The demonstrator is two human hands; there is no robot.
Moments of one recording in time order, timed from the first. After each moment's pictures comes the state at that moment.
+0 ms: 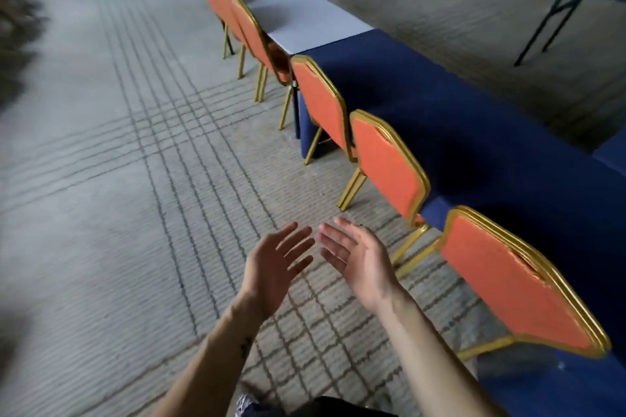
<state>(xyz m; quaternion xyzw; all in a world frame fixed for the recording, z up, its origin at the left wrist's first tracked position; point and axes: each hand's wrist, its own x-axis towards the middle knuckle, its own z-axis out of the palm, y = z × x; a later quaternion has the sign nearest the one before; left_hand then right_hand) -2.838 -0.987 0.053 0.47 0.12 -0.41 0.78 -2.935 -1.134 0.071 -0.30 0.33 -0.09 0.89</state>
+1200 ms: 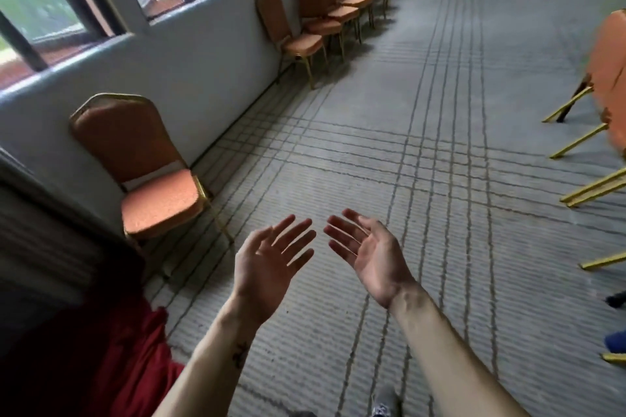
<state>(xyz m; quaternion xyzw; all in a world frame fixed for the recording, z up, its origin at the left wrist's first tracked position) -2.365 -0.492 0.122 0.38 0.23 0.03 0.90 -2.284 -0.660 0.100 -0.38 0.08 0.30 0.87</state>
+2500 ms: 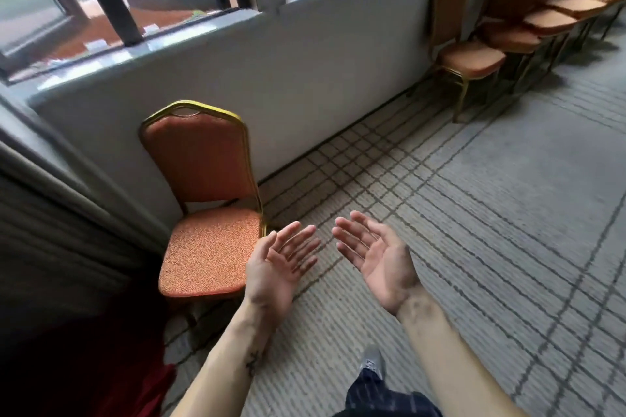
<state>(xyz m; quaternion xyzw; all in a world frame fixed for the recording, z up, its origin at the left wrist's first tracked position) -1.850 0.051 0.072 0.28 0.36 0.24 0.86 -1.709 -0.062 0.082 -0.42 0.03 0.49 0.76</state>
